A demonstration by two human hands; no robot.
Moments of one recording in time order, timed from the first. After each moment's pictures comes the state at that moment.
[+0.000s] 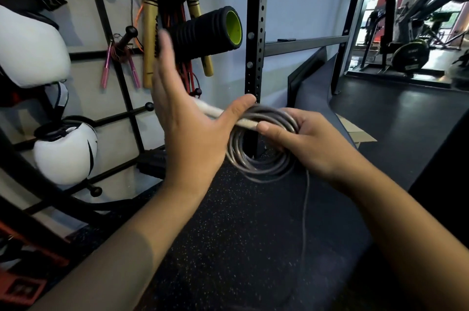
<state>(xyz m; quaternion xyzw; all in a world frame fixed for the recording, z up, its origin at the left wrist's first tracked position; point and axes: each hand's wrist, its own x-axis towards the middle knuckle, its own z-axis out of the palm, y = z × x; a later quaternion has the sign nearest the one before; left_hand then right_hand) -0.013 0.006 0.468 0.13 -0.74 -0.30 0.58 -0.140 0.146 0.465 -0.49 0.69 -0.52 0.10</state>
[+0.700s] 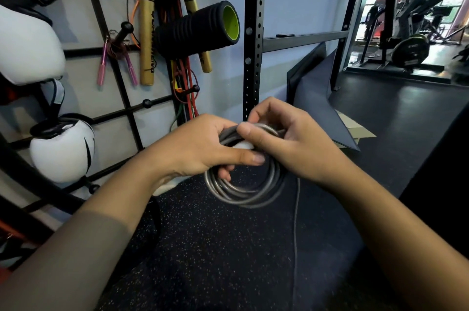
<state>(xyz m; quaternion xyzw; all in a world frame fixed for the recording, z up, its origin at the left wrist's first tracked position) -0.002 -0.014 0.479 0.06 -0.88 -0.47 0.09 -0.131 0.137 0.459 -0.55 0.66 -0.52 0.03</state>
